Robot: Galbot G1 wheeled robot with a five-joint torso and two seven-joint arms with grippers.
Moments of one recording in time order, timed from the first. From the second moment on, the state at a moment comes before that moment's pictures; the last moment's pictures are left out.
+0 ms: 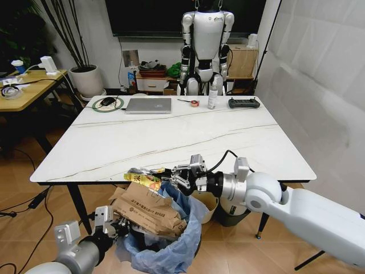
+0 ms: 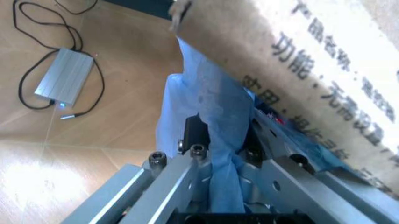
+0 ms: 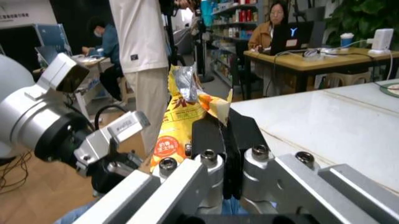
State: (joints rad) left arm 1.86 -0.95 -0.66 -2.50 -1.16 0.56 -0.44; right arm -0.47 0.71 -0.51 1.98 1.03 0.01 -0.49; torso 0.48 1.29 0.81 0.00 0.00
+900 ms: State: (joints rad) left arm 1.88 -0.98 -0.69 -2.50 -1.15 0.56 -0.44; right arm -0.51 0.76 -0.50 1.91 0.93 0.07 -0.60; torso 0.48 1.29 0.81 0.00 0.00
